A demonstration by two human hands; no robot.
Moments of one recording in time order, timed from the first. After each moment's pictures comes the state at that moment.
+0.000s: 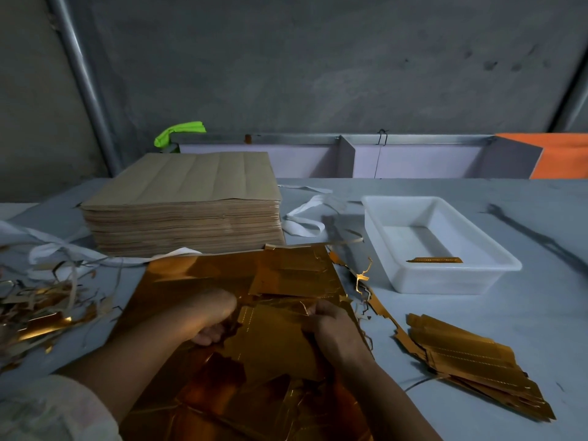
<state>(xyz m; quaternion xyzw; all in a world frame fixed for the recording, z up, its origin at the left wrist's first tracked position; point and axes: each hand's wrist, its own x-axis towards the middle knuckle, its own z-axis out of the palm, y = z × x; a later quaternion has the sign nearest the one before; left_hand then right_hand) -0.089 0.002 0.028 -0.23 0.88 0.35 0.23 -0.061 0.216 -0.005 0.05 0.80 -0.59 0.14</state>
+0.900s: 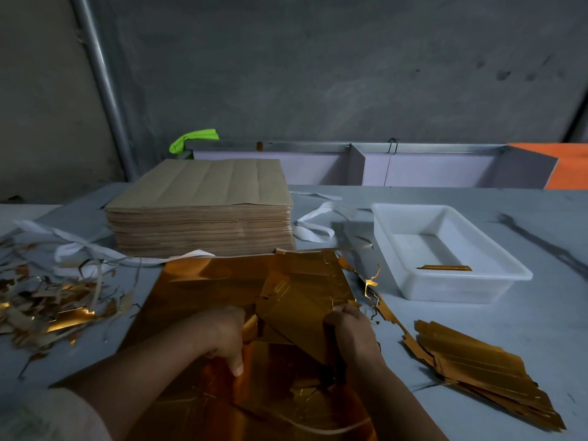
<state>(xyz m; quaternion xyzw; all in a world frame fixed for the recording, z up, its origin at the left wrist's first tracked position) -0.062 0.010 0.038 -0.05 0.96 0.06 0.29 -0.061 0.217 -0.012 0.14 0.73 -0.66 0.07</state>
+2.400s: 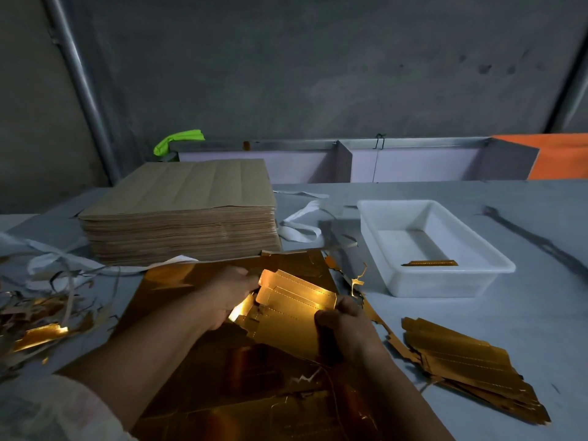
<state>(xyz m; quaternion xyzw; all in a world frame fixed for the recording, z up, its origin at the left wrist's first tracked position) -0.095 0.045 0.062 -0.15 0.84 0.52 0.11 -0.058 0.240 0.011 0.11 0.69 -0.71 0.13</state>
